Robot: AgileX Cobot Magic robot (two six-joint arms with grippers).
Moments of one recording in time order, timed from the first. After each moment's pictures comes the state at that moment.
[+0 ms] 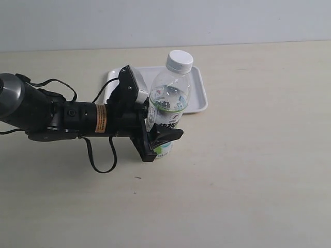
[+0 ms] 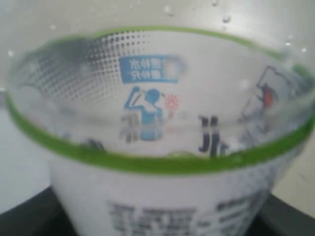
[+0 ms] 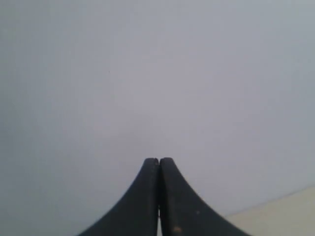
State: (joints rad) left arm -0.49 2.11 -0.92 1.02 -0.88 -0.39; right arm -0.08 0.47 -0.57 0.36 0.08 0.11
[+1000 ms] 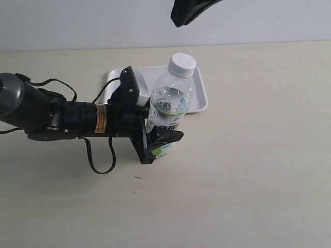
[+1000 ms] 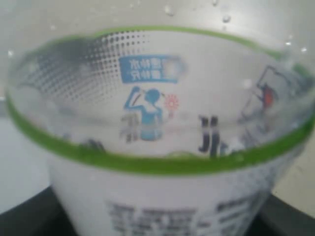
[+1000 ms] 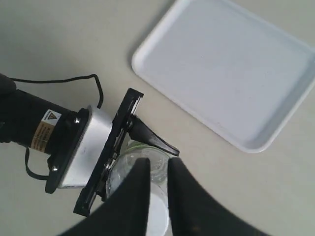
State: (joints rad) left arm -0.49 2.11 -0.92 1.04 -0.88 -0.35; right arm 0.36 1.79 -1.80 0.27 1.22 -0.20
